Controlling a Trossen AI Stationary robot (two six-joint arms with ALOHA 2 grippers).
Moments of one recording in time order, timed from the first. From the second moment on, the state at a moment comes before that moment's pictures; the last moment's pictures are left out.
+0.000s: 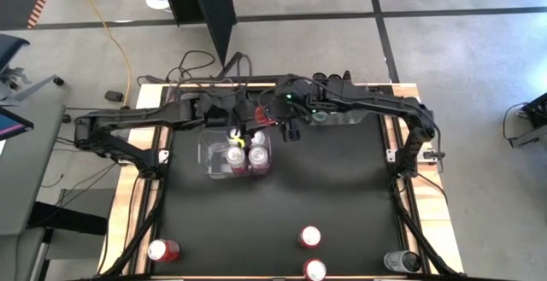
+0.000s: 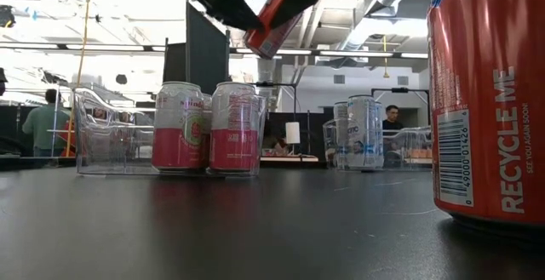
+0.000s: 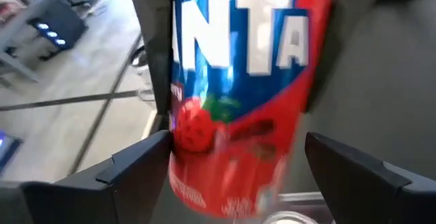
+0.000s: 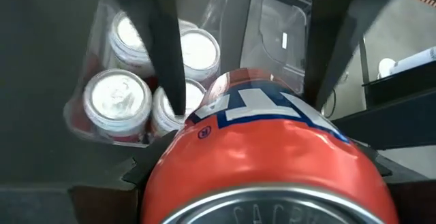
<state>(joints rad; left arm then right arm) 0.21 1.34 1.17 -0.28 -0.16 0.33 -0.18 1.79 1.87 -0.85 0.07 -0.48</state>
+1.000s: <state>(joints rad) 0.29 1.49 1.28 -0.25 -0.13 0.44 -0.20 1.82 1.90 -0.83 0.04 -0.53</state>
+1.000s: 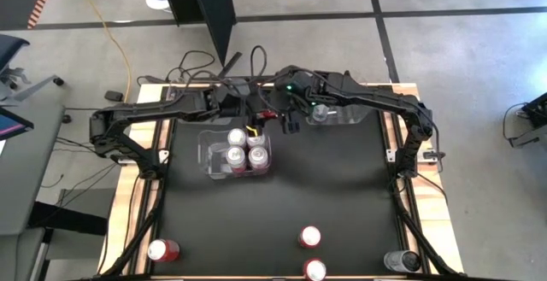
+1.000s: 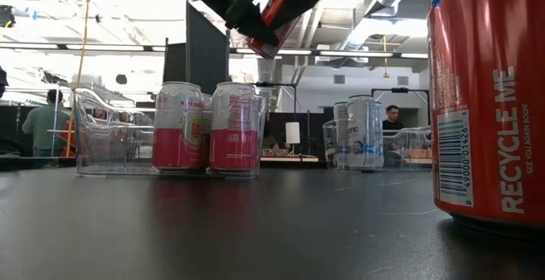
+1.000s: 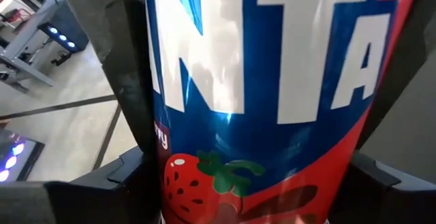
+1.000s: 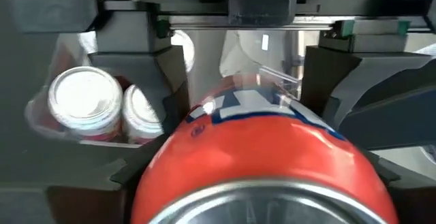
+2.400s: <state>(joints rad) 0.67 1.14 0.87 0.04 -0.23 0.02 -0.29 1.67 1.90 -0.81 0.04 -0.49</state>
